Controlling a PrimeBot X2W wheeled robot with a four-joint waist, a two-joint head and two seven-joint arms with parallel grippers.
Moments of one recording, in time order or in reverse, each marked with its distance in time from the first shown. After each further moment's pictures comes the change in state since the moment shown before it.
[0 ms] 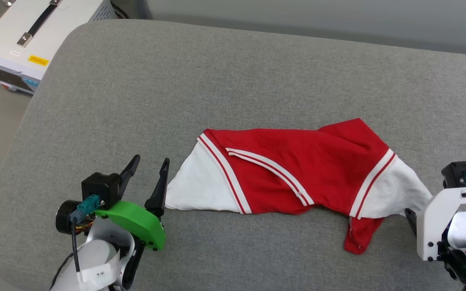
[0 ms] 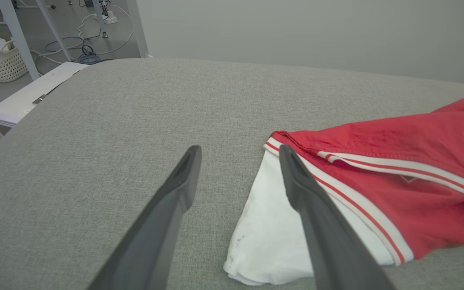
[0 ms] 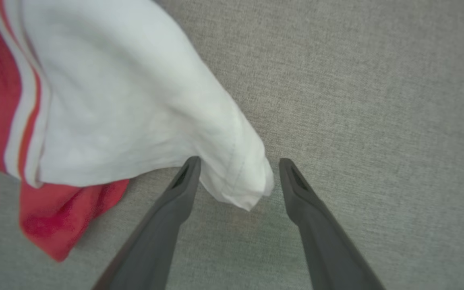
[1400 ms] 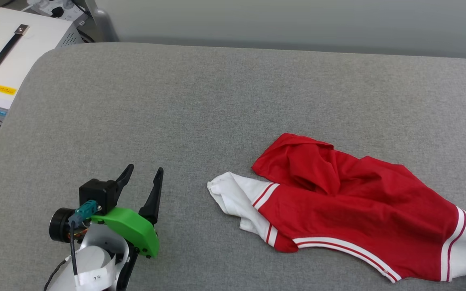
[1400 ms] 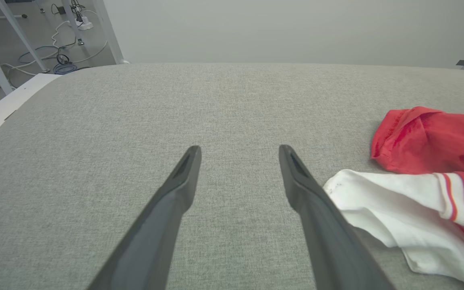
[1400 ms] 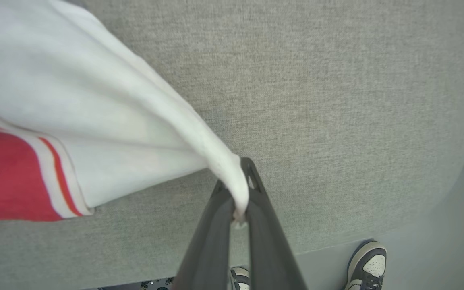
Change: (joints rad) left arm 0.013 0.033 -0.018 0.022 -0.005 0.020 0.007; right arm 0.145 -0.232 -0.206 0.105 0.135 0.000 0.083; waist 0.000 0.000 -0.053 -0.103
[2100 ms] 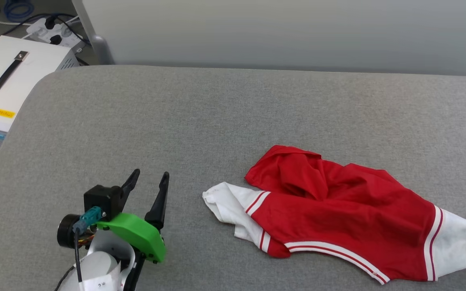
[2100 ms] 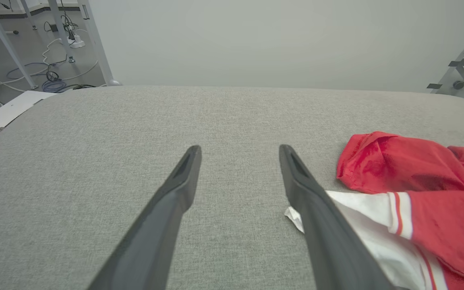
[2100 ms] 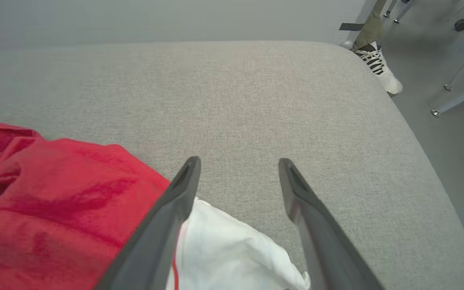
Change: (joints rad) left arm 0.011 -0.015 -0.016 0.004 -0.023 0.001 -0.023; right arm -0.092 0.085 0.038 -0.017 0.004 0.000 -0.486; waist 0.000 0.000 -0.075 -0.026
